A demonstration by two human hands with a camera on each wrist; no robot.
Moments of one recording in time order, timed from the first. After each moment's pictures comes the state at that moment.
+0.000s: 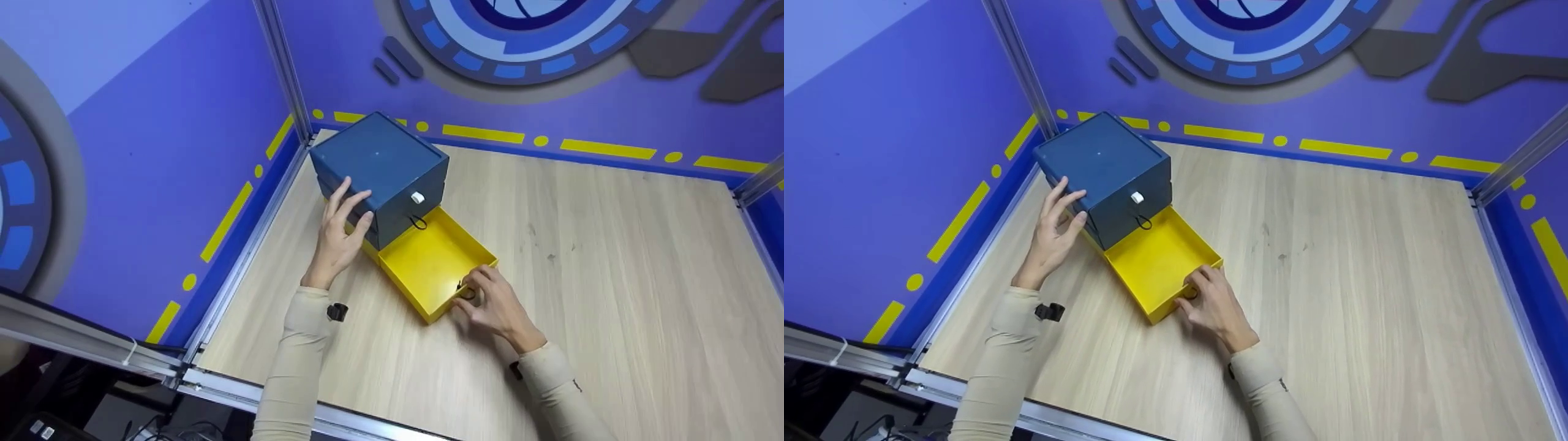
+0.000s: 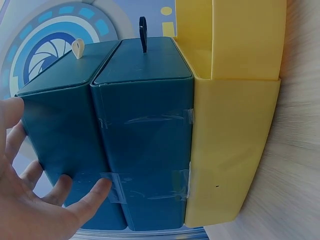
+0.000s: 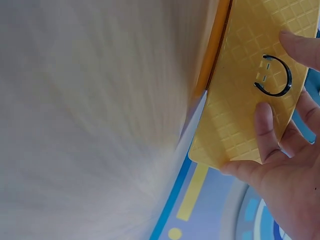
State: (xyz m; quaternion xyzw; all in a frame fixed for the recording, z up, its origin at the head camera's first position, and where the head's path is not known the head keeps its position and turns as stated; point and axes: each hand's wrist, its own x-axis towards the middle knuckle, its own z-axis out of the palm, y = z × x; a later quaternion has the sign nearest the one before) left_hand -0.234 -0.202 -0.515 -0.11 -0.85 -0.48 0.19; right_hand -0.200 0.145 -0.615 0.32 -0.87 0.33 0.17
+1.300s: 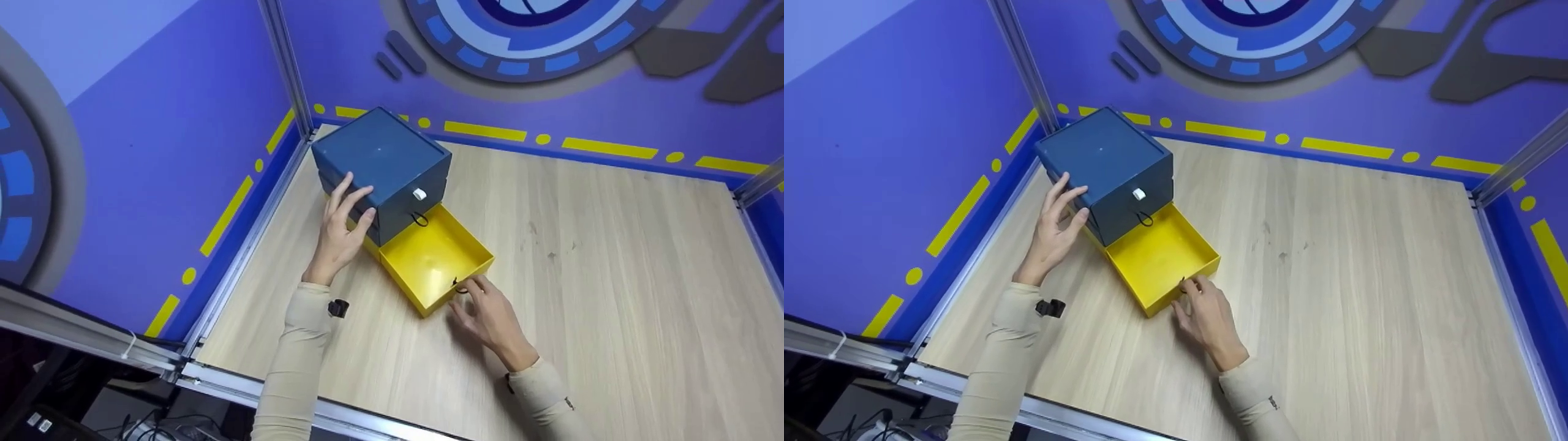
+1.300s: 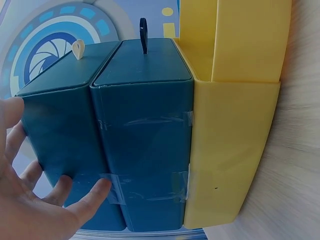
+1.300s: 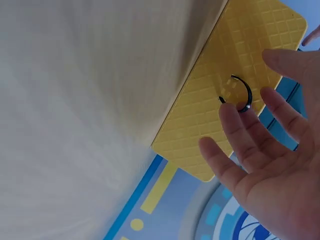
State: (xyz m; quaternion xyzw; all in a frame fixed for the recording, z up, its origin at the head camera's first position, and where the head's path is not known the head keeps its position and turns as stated) left_hand -0.235 -0.202 -0.515 -0.12 -0.85 -0.48 0.19; right_hand -0.173 0.126 -0.614 0.30 -0.89 0.27 0.23
